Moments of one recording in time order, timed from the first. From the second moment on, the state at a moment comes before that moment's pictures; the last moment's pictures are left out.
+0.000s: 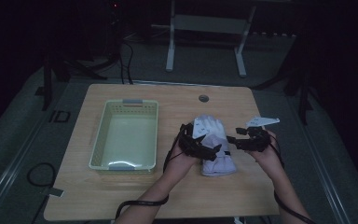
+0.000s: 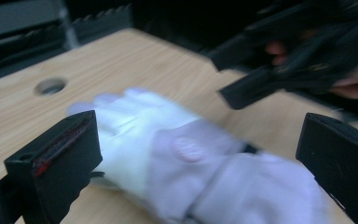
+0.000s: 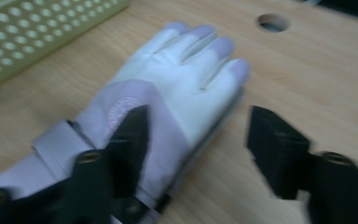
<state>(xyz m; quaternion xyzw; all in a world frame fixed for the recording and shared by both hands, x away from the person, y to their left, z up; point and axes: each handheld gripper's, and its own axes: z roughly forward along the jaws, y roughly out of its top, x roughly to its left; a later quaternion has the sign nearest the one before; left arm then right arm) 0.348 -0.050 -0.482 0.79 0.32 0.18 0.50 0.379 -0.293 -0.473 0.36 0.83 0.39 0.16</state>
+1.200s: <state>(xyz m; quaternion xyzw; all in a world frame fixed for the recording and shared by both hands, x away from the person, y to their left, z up) 0.390 -0.051 -0.557 0.81 0.41 -0.04 0.42 0.392 -0.283 -0.540 0.43 0.83 0.35 0.03</state>
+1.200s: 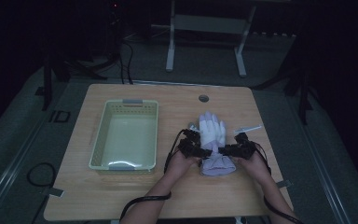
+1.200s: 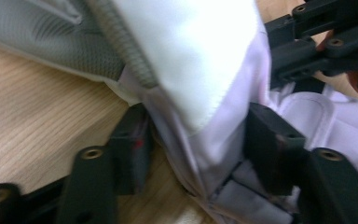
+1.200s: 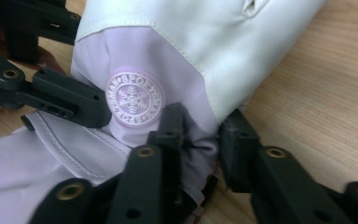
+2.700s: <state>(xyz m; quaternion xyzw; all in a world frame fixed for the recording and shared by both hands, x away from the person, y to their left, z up) 0.374 0.020 -0.434 0.85 0.34 0.00 0.40 0.358 -0.222 -0.437 0.37 0.82 0.42 0.10</state>
